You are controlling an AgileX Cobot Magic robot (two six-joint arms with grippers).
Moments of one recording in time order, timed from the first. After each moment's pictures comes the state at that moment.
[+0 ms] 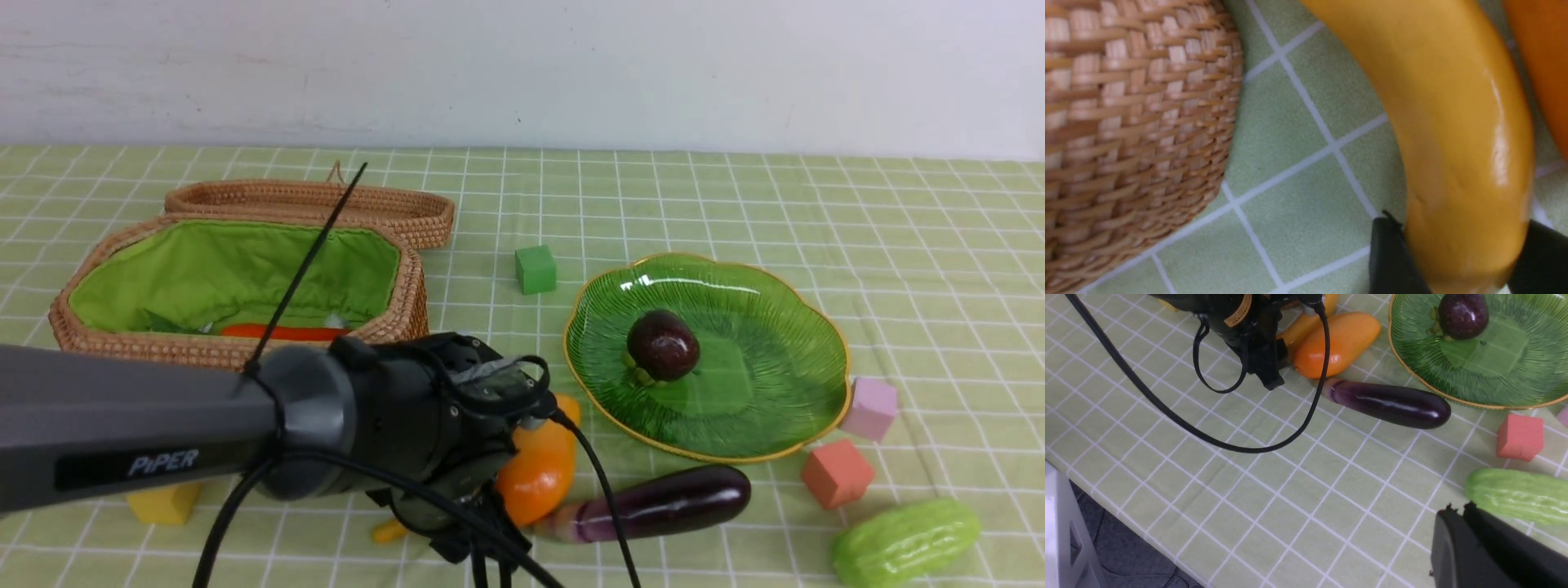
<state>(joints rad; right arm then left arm) 0.23 0.55 -0.90 0.42 1.17 -0.28 -0.76 1.85 -1.08 0.51 0.65 -0.54</state>
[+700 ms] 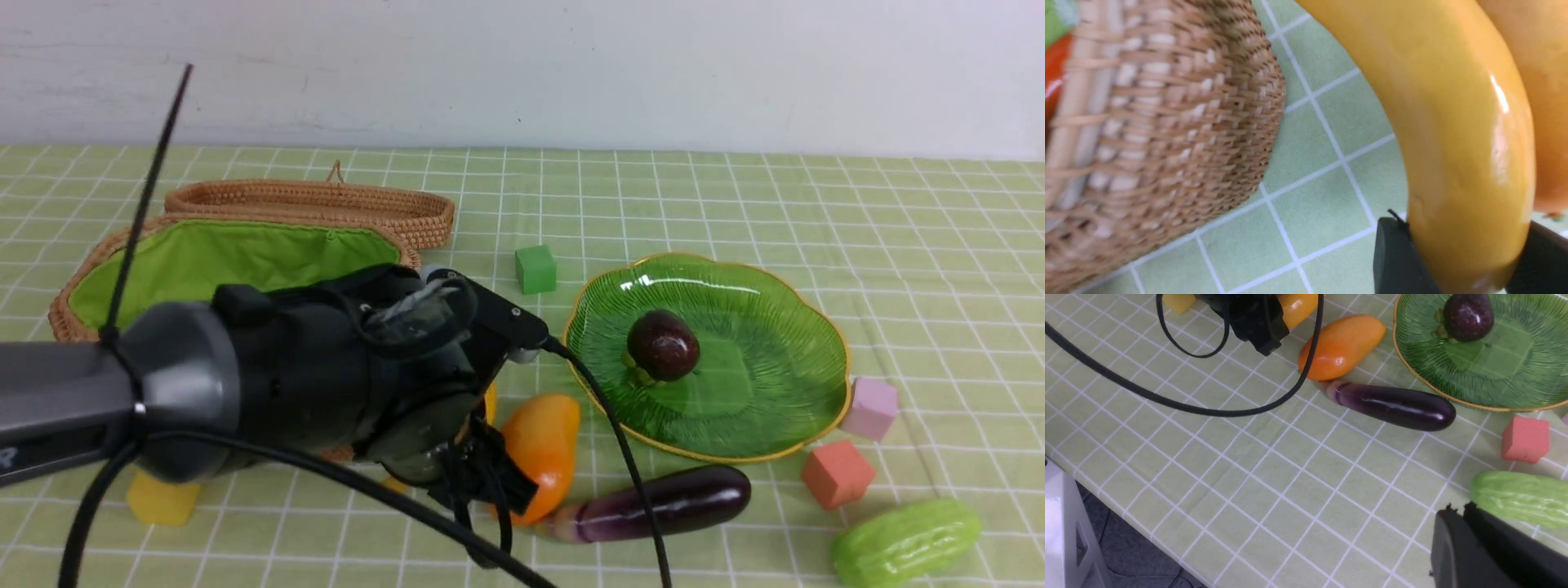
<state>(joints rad) 0.23 0.55 -0.90 0.43 1.17 -0.28 -0.76 1.67 -1.09 0.45 0.68 -0.54</state>
